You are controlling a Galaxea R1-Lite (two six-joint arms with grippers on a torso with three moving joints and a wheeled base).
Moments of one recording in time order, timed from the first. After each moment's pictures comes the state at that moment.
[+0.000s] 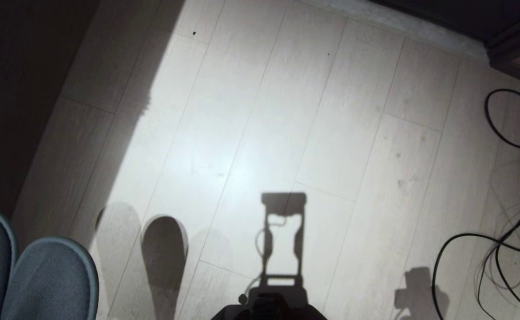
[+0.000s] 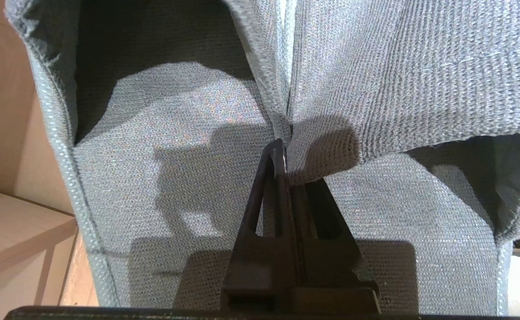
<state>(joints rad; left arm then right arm) 0.01 0.00 0.00 -0.01 -0.01 0.01 0.00 0.00 0.00 0.00 0.01 -0.03</state>
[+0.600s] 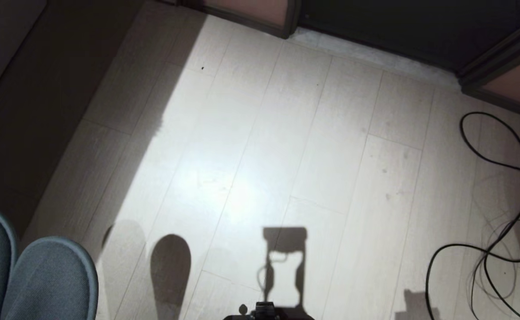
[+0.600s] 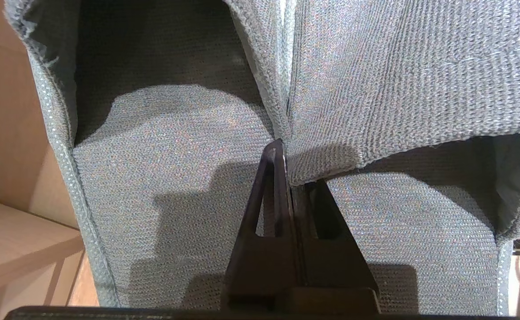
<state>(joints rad) 0.01 0.00 0.00 -0.01 -0.01 0.02 0.00 0.00 0.00 0.00 0.01 -0.03</state>
